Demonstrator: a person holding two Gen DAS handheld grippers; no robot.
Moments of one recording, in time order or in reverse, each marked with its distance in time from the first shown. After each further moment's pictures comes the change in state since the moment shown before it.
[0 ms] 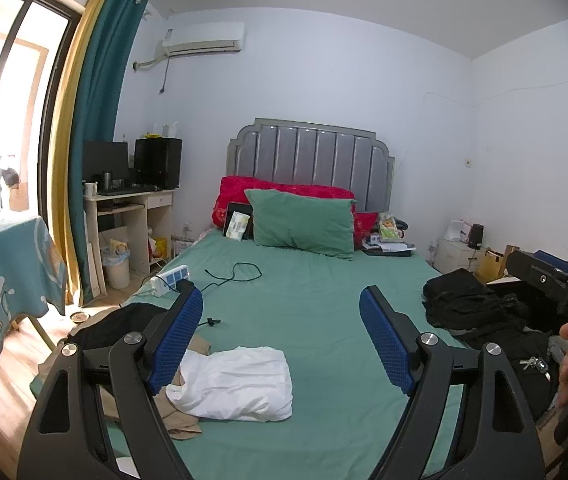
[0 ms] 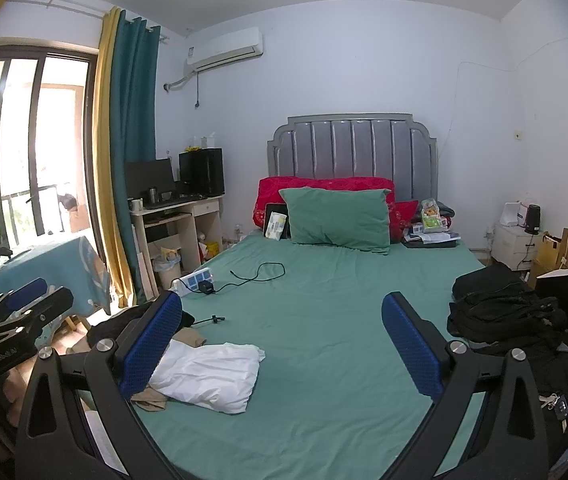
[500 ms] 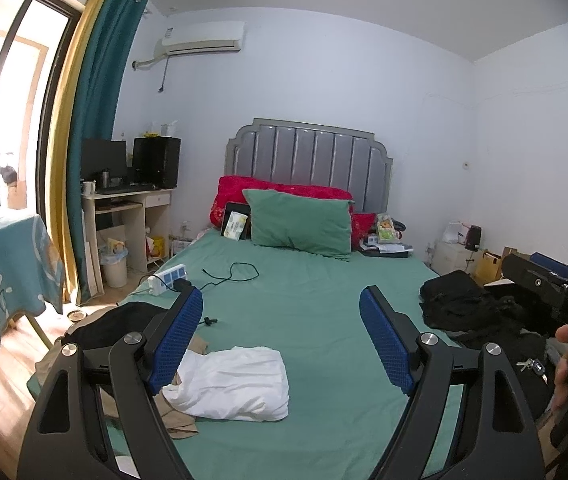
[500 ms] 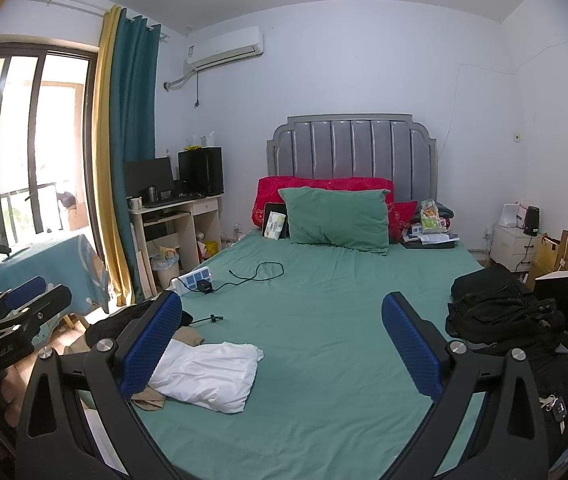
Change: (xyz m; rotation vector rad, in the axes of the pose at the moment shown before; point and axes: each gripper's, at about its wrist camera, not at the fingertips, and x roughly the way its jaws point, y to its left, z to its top) left arm 0.000 -0.005 0.003 -0.005 0.002 -0.008; right arm -0.001 0.001 0.000 -0.008 0.000 -0.007
